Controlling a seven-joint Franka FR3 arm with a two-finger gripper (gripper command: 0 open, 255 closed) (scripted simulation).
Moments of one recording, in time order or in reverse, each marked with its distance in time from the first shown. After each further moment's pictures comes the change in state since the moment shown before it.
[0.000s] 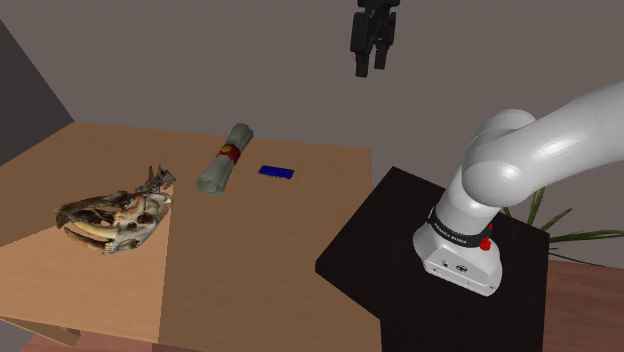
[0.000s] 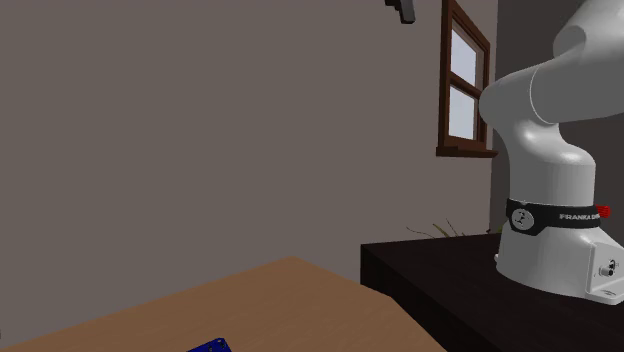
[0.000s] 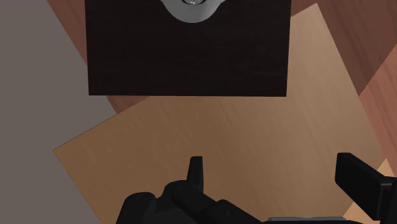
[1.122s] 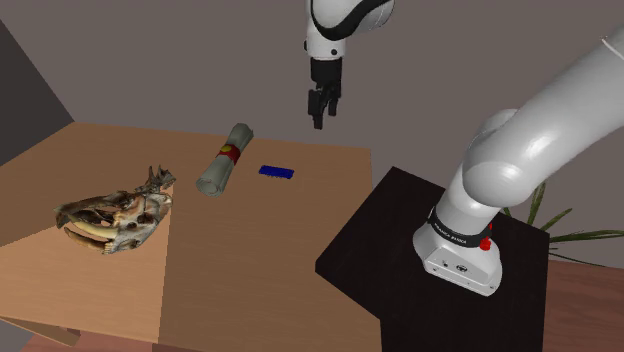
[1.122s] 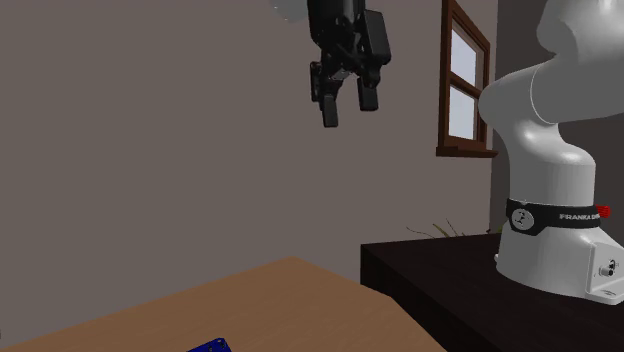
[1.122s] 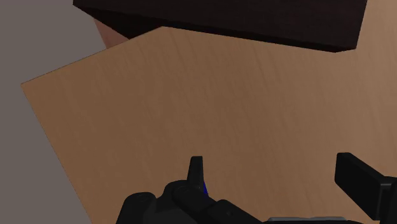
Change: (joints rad) arm 0.019 0.368 -0.010 -0.148 -0.048 0.547 -0.160
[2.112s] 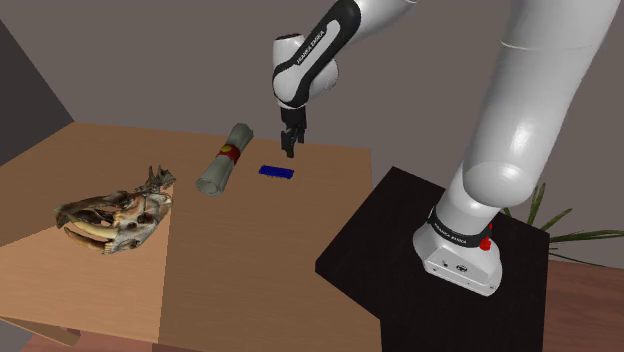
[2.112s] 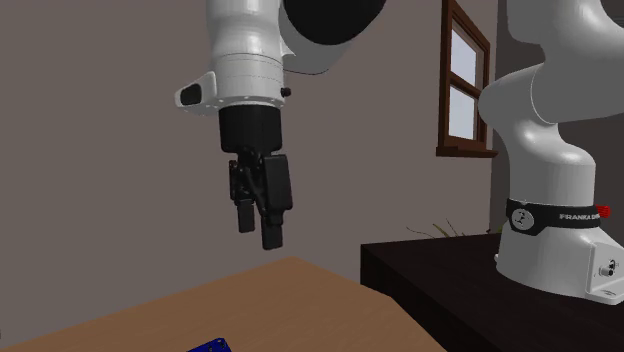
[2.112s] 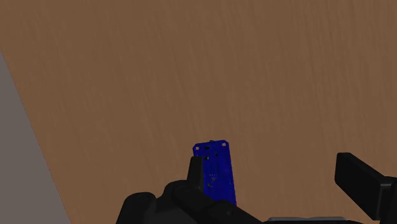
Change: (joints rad) arm 0.009 0.556 -0.002 0.173 -0.030 0.427 -0.123
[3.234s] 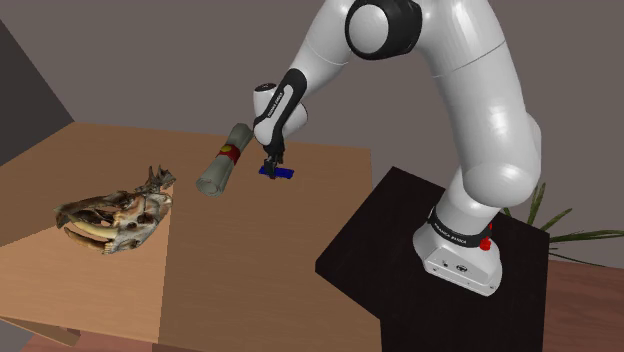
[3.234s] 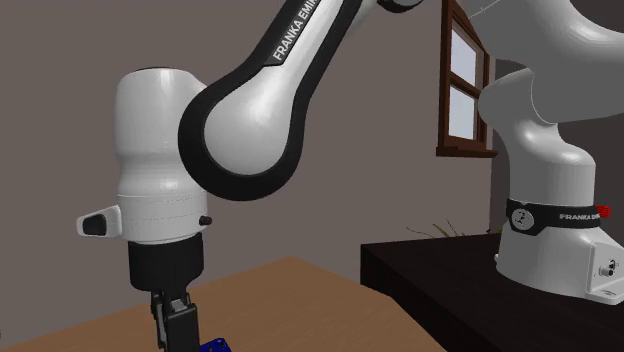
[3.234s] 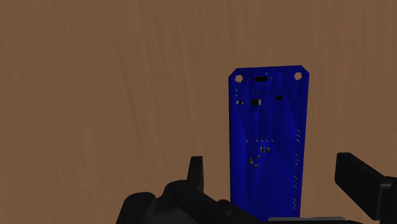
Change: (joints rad) arm 0.006 0.531 0.005 0.381 -0.041 0.187 -0.055
